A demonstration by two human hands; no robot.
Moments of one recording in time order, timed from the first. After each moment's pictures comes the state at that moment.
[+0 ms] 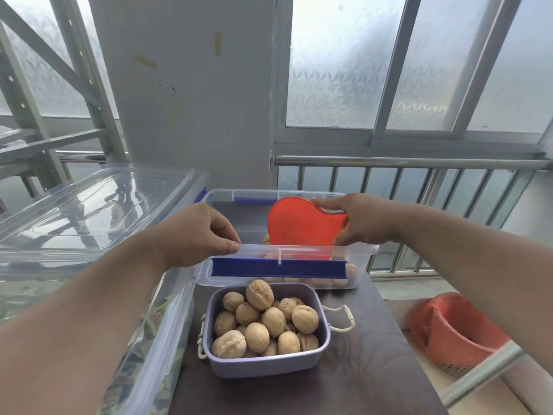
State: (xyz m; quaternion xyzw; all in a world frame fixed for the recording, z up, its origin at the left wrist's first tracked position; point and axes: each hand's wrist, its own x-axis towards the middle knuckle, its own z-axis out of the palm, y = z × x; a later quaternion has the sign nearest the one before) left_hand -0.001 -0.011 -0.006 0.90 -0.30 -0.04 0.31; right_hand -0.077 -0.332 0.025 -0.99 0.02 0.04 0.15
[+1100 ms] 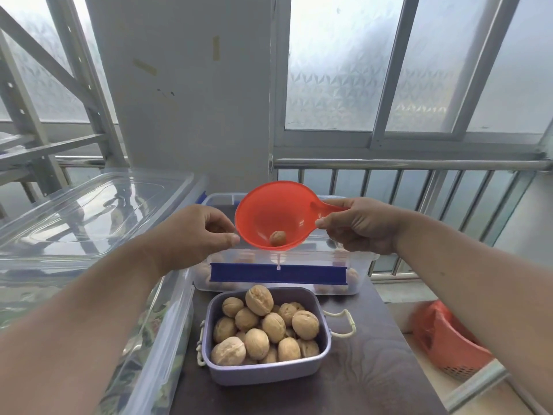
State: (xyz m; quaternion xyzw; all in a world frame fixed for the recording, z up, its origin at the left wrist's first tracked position) left_hand 0.002 -0.009 -0.006 0.89 -0.27 -0.03 0.37; right_hand -0.078 -0.331 0.015 -0.74 0.05 0.14 0.66
